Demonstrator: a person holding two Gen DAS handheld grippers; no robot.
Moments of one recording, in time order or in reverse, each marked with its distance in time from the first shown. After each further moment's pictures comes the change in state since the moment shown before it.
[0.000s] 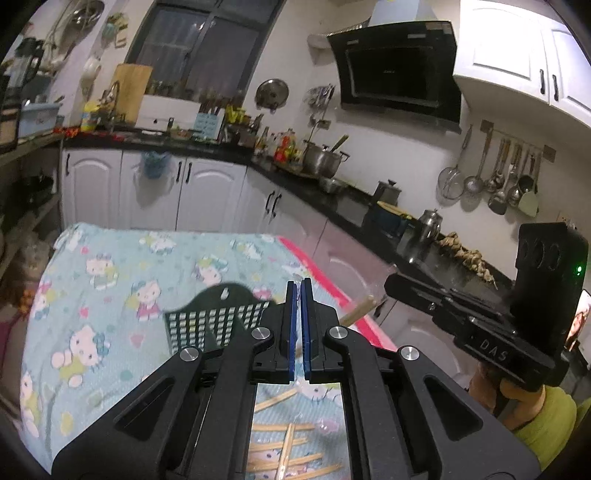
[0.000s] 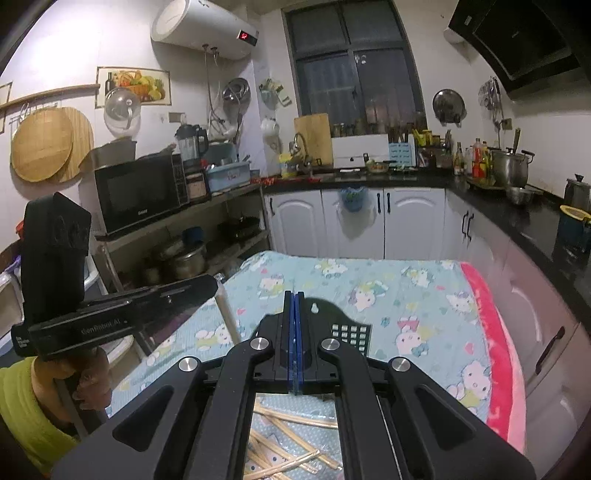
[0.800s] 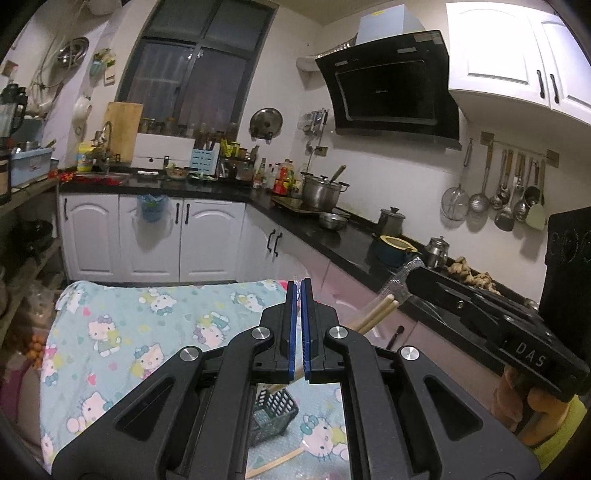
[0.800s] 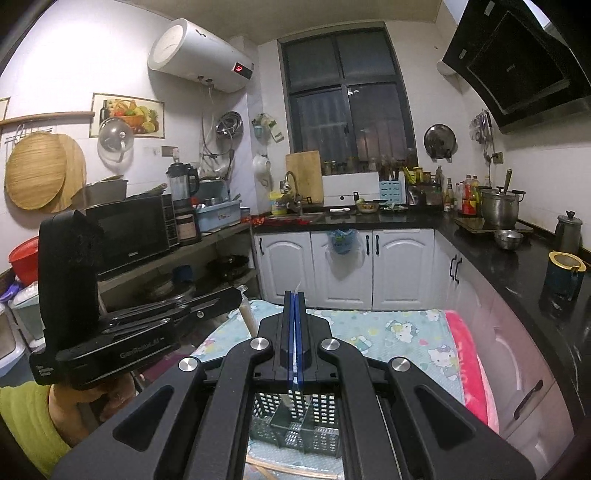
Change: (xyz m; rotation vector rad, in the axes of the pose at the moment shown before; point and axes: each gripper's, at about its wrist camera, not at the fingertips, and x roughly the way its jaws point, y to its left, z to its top) left arm 0.027 -0.020 0.075 0.069 -0.089 0.037; right arm -0.010 -0.015 0.078 -0.013 -0.117 -0.044
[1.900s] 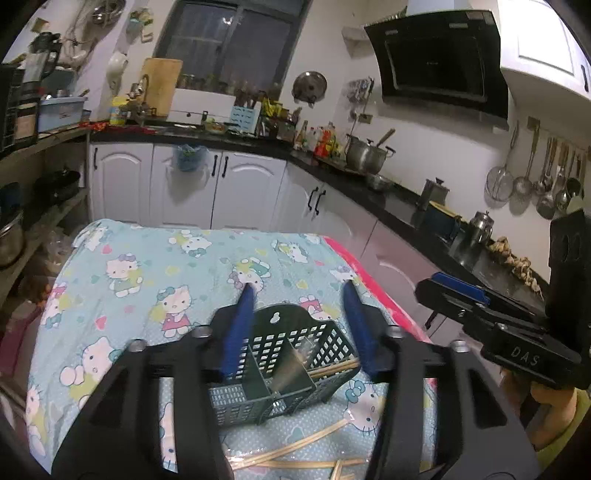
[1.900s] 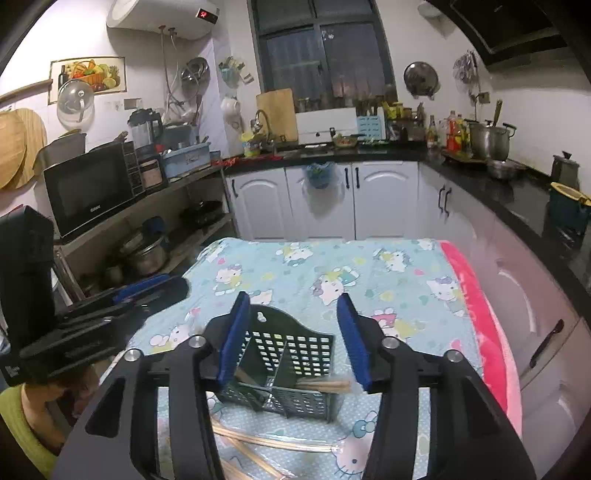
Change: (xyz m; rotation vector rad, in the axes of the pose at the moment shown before) left arm 0.030 0.057 -0.074 -0.090 0.104 0.131; right arm 0.077 -0.024 -0.081 0.067 0.206 -0.083
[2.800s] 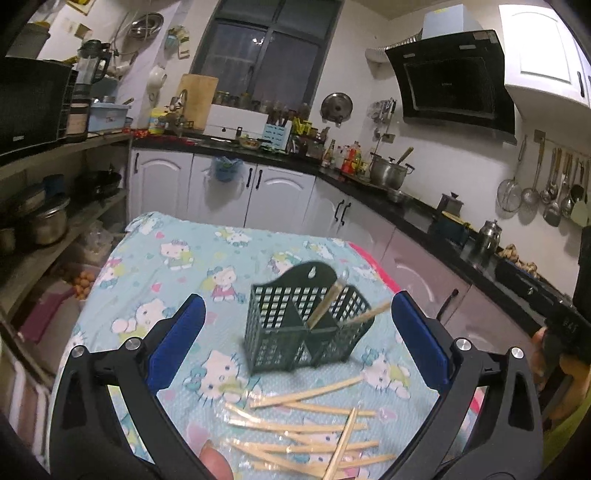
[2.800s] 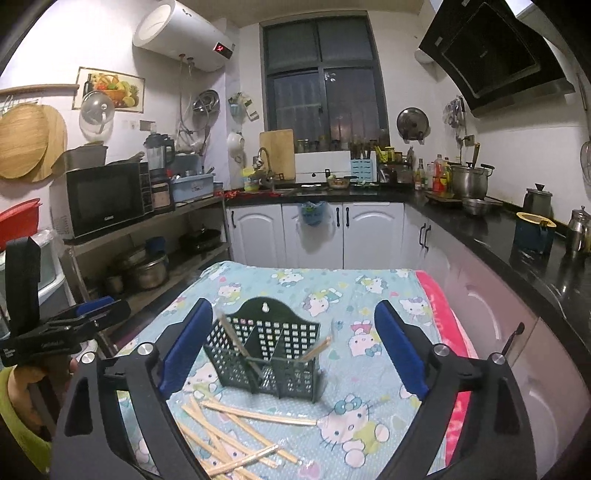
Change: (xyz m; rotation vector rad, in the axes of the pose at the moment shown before) left arm -0.100 0.008 -0.059 -0.035 -0.066 0.111; right arm -0.102 0.012 -0.047 -0.064 -0.154 -0.036
